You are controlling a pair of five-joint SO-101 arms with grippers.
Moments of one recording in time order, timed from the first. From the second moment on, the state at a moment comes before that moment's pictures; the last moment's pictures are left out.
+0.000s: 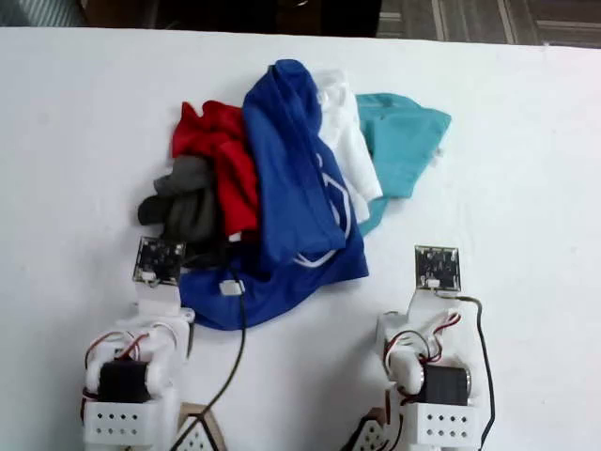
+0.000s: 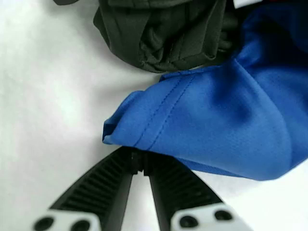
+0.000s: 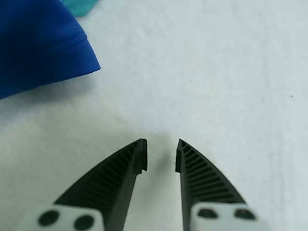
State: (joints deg) left arm -6.9 -103.0 95.9 73.4 -2.9; right arm -0.4 -100.7 96.5 72.4 1.5
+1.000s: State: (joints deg) left arm 11.8 -103.0 95.9 73.4 -2.8; right arm -0.4 -100.7 96.5 72.4 1.5
